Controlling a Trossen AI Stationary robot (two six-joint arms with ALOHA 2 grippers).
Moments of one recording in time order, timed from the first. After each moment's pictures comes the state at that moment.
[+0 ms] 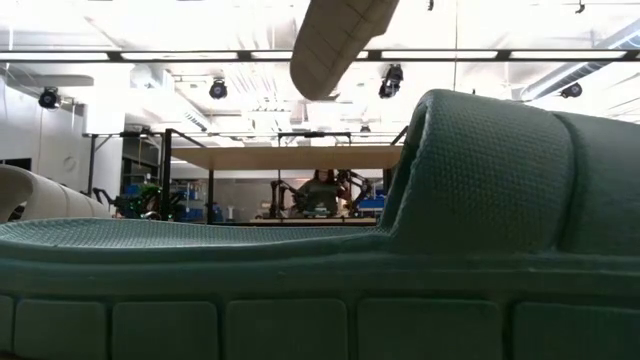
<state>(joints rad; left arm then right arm) -0.43 1.10 1.29 -0.64 -0.29 -0.39 0.31 1.48 1.58 -0.85 0.77 0.58</state>
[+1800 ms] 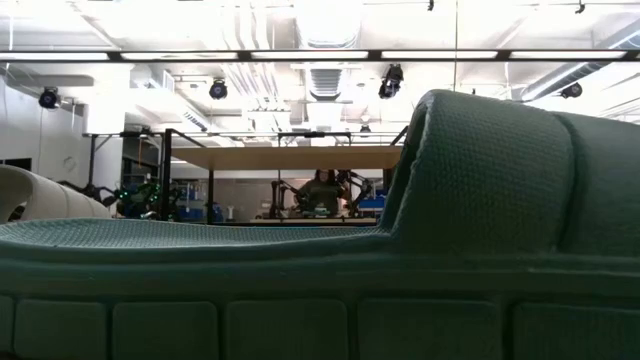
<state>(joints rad) -0.43 0.93 1.22 -0.58 -0.32 -0.37 0.31 1.30 1.38 0.14 0.60 0.01</state>
